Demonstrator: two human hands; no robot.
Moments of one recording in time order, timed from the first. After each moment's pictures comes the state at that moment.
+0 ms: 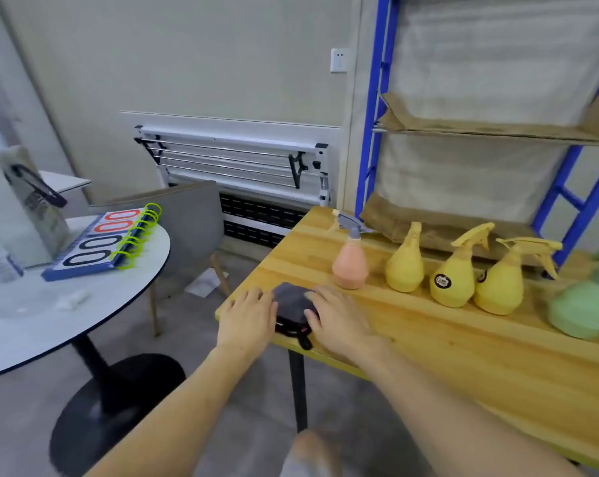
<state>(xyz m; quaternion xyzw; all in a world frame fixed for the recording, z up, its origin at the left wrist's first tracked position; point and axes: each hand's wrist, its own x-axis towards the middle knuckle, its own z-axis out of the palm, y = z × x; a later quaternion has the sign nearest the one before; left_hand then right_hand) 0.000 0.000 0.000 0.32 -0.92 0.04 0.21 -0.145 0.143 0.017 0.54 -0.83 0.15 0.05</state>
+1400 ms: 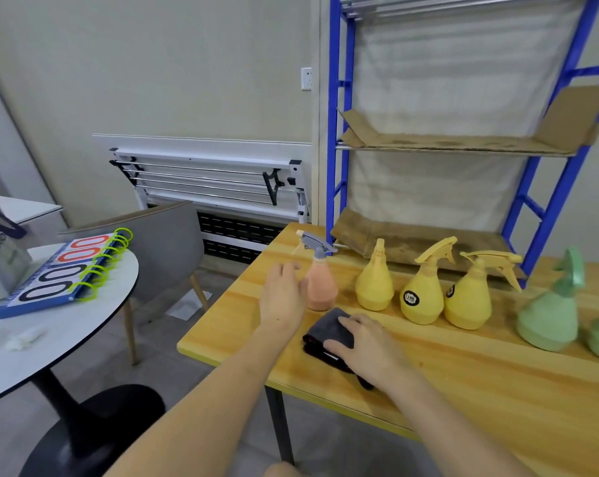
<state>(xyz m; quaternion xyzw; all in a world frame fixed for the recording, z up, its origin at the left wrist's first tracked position) -0.144 0.051 0.058 0.31 -0.88 -0.21 0.31 -0.224 0.225 0.004 0.42 -0.89 0.20 -0.03</state>
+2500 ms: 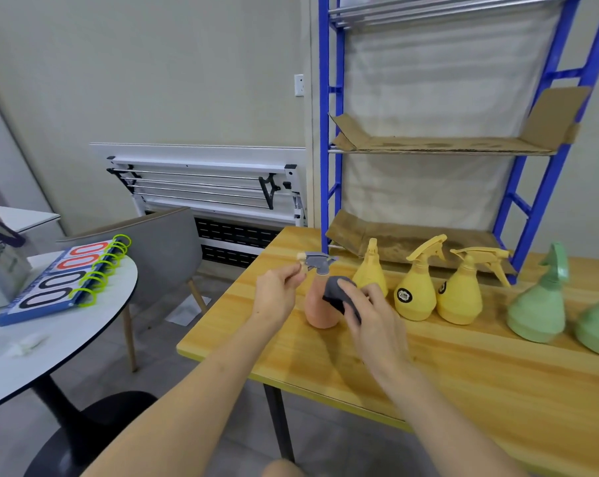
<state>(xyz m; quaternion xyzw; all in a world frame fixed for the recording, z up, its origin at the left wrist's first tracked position) -0.129 0.050 0.078 0.22 -0.85 -0.36 0.33 -0.204 0.237 0.039 0.40 -0.80 0.34 0.29</state>
